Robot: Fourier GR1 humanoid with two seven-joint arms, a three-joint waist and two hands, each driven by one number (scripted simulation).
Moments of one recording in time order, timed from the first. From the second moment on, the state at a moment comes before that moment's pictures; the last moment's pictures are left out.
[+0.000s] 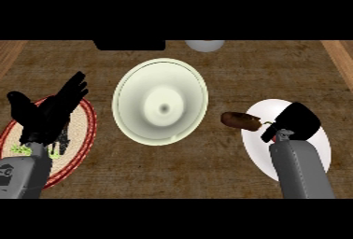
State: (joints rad) left arm -0.24 0.31 0.06 -1.45 0.16 -0.13 0.25; right arm -0.38 -0.06 -0.14 -1.24 1.34 0.12 1.01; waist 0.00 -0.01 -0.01
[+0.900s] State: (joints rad) left arm -0.22 0.31 0.08 -1.48 0.17 -0.15 0.27; right arm -0.37 -0.36 0.08 -1.35 1.00 0.44 -0.05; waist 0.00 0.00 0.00
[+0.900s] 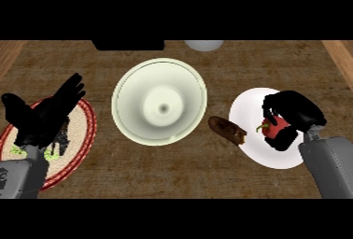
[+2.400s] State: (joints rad) left arm -0.21 0.28 0.10 -1.50 0.14 -0.17 0.29; right arm -0.83 -0.17 -0.16 -1.95 0.35 1.03 0.59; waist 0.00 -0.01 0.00
